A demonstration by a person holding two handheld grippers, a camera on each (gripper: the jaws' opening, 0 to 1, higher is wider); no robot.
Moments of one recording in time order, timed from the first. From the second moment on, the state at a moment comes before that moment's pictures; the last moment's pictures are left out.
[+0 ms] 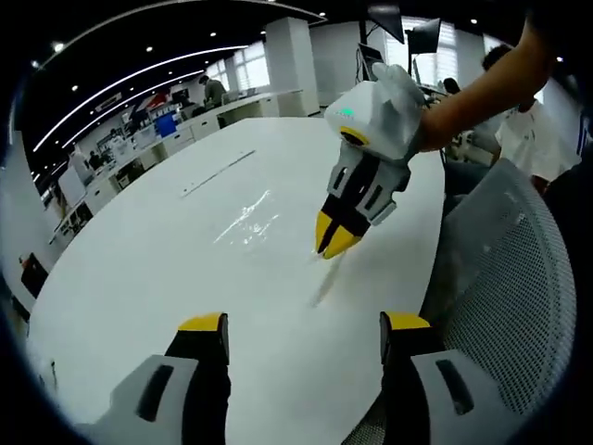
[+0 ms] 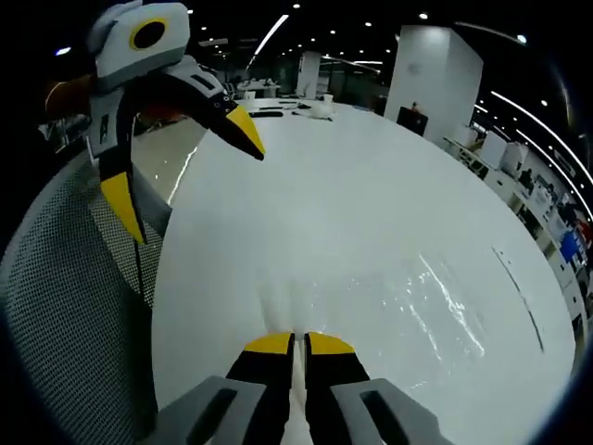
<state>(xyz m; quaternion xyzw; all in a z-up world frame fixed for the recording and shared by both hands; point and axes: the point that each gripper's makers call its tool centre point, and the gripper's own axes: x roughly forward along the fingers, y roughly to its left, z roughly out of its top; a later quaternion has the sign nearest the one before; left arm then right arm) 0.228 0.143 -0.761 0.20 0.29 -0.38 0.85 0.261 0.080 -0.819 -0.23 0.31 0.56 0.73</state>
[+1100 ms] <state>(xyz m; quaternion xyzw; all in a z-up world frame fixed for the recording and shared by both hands) 0.222 0.121 -0.765 0.32 0.27 -0.43 0.80 0.220 0.092 -0.800 -0.20 0.29 0.57 0.74</state>
